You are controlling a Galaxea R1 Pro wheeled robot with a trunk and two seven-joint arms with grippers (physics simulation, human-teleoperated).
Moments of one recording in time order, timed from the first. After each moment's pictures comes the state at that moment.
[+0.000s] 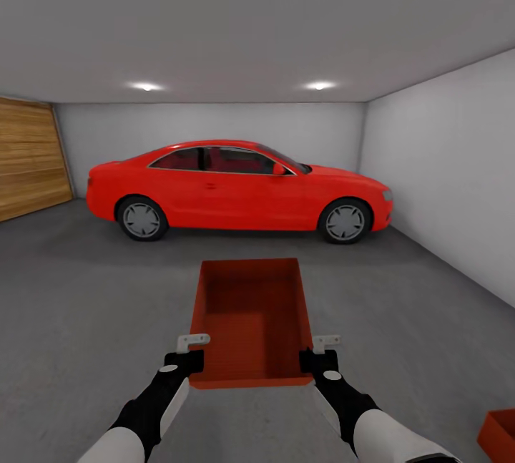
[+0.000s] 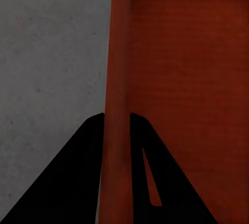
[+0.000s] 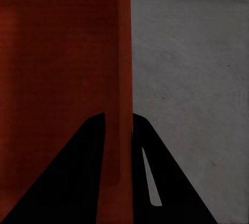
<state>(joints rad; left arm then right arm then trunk) -0.55 -0.08 -0.07 -0.56 0.09 0.18 0.19 -0.67 0.13 0.11 -0.24 -0.01 -0.11 -0.20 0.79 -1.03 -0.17</state>
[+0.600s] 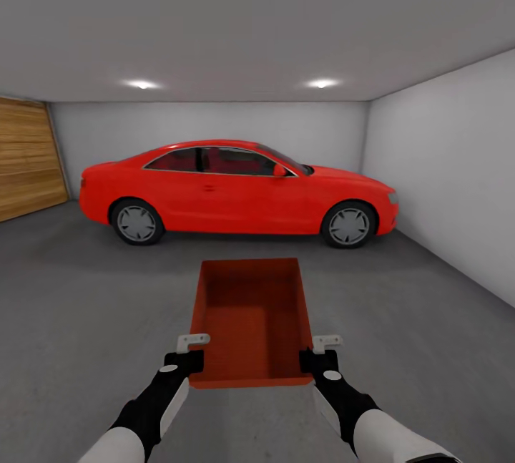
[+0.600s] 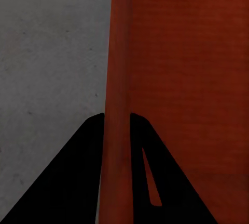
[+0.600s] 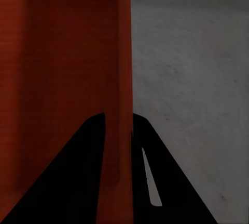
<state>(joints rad) -0.55 -0.08 -0.07 -0.56 0.09 0.18 0.19 -0.67 0.13 0.11 -0.24 -0.02 -0.11 -0.20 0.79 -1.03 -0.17</state>
